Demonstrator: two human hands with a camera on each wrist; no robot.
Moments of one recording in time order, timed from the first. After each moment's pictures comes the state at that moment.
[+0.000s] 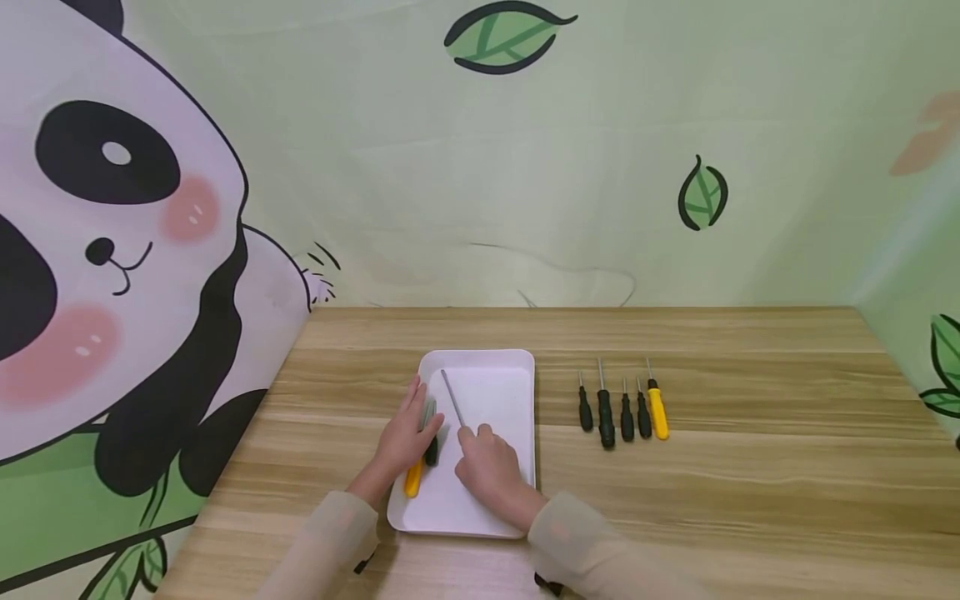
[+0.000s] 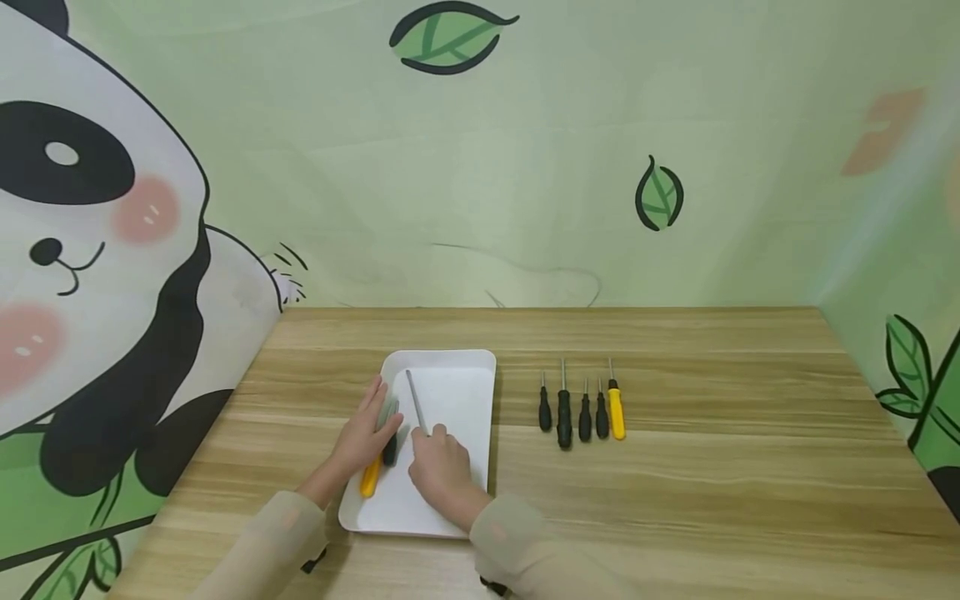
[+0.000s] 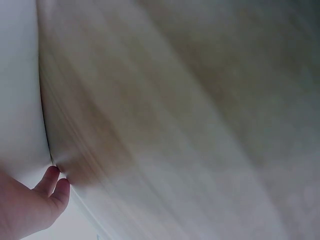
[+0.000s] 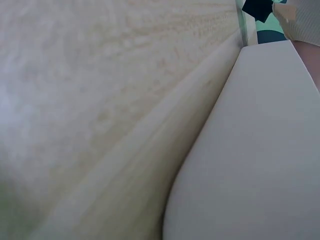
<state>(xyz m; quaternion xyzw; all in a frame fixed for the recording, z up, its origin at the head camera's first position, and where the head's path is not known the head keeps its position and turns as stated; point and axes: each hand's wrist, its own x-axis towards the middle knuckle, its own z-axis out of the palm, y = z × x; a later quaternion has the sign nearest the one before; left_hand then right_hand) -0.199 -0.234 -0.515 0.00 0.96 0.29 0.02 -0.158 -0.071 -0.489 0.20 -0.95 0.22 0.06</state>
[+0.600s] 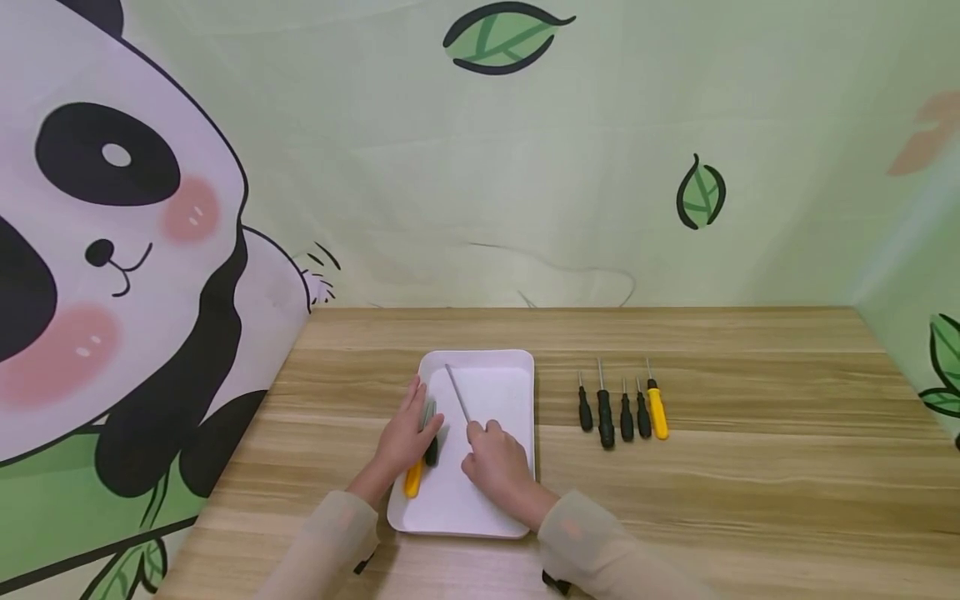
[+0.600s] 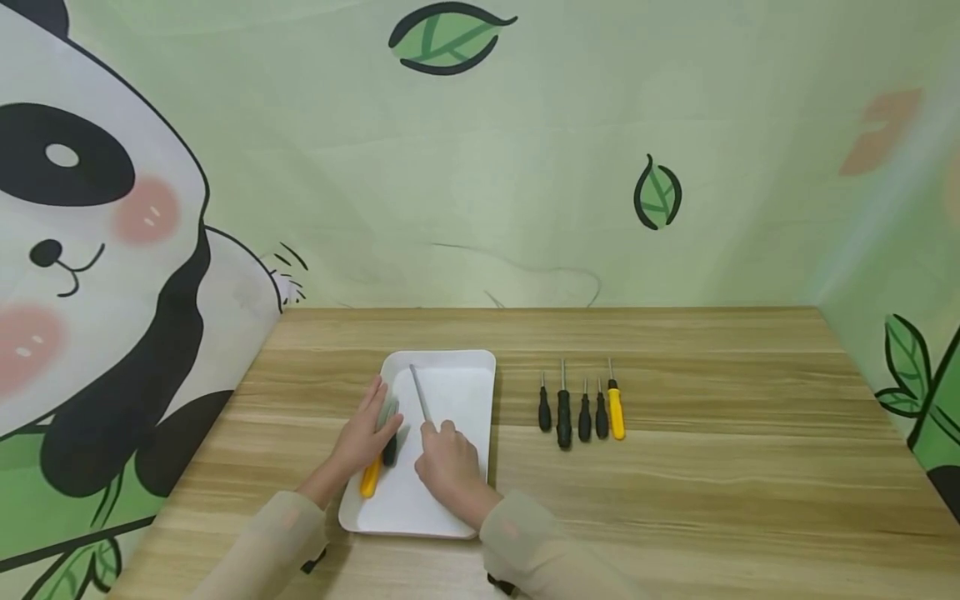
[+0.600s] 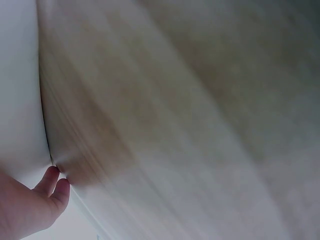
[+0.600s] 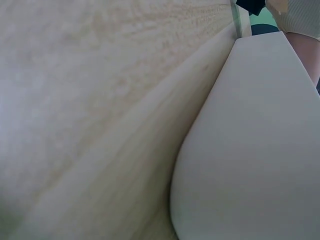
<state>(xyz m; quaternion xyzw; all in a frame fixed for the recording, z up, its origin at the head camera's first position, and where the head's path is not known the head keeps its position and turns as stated) -0.198 -0.233 -0.513 -0.01 0.95 0.30 0.03 -0.160 -0.059 -0.486 0.20 -0.95 0.25 0.08</state>
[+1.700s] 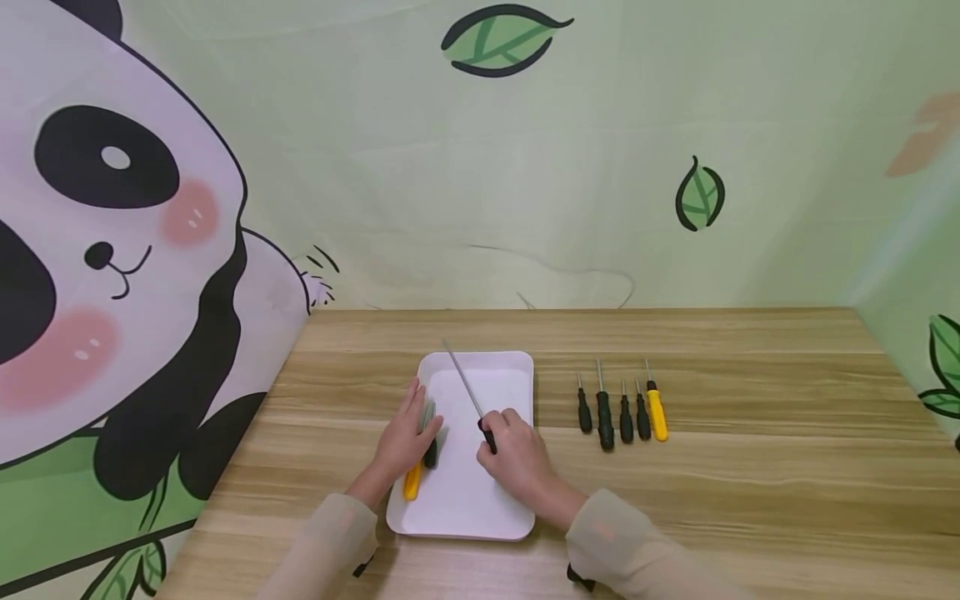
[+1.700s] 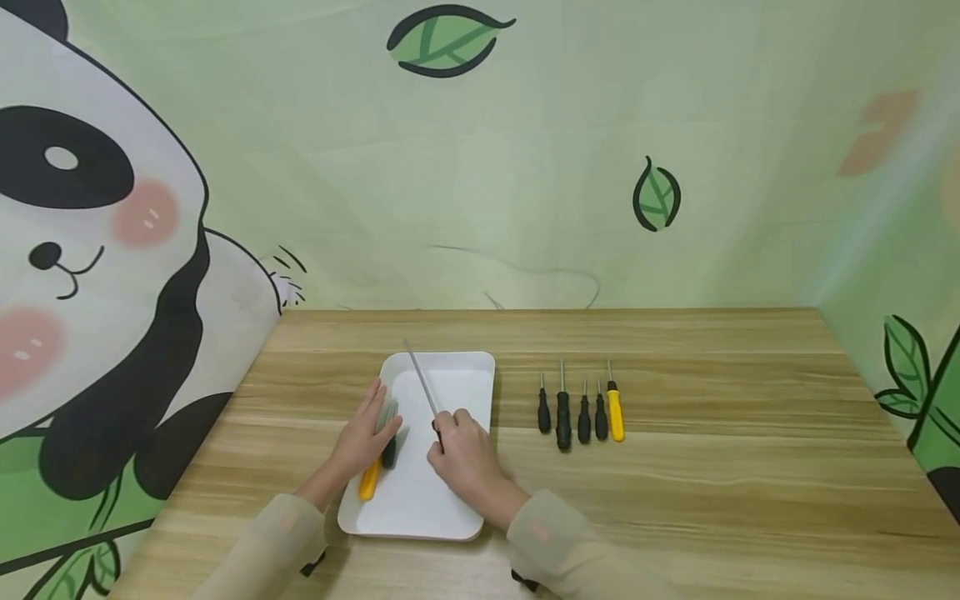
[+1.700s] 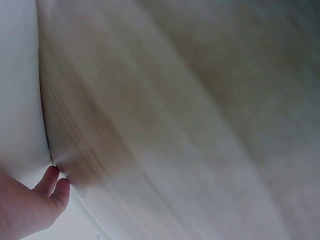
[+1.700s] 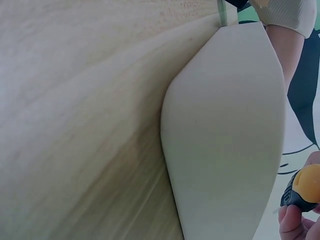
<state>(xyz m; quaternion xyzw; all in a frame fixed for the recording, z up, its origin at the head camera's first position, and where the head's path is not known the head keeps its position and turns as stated) -0.197 -0.234 -0.514 0.00 0.95 0.30 0.02 -0.162 -0.032 -0.472 0.22 -0.91 0.31 0.17</state>
